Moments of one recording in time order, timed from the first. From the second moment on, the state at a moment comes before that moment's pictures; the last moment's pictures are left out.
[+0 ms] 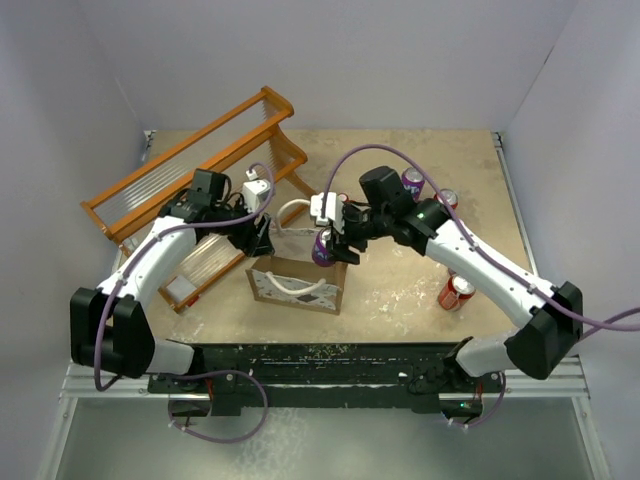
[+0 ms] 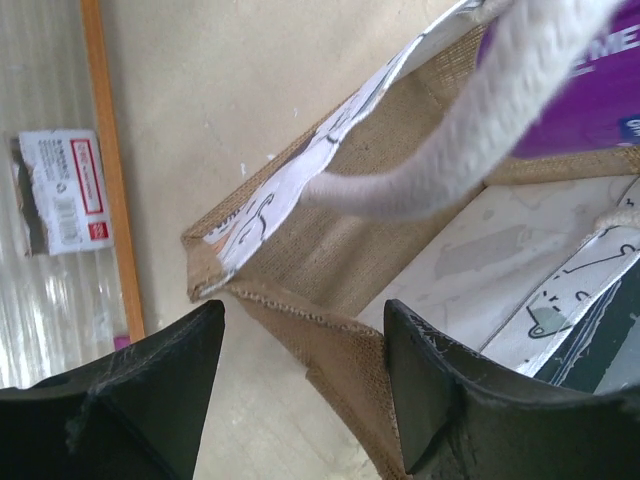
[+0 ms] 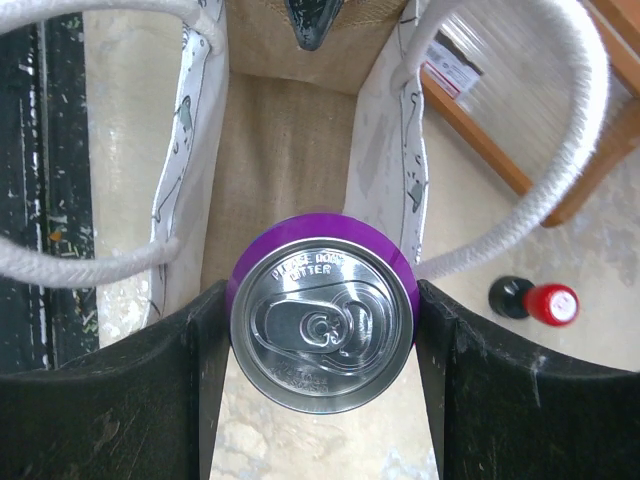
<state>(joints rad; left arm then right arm) -0.22 1.35 1.05 -0.67 0.65 0.33 0.71 1.42 1.29 -0.63 -0.51 -0.66</state>
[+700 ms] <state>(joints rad) -0.27 1.41 1.09 -0.65 0.65 0.29 0.70 1.59 1.41 -0.61 -0.54 -0.72</state>
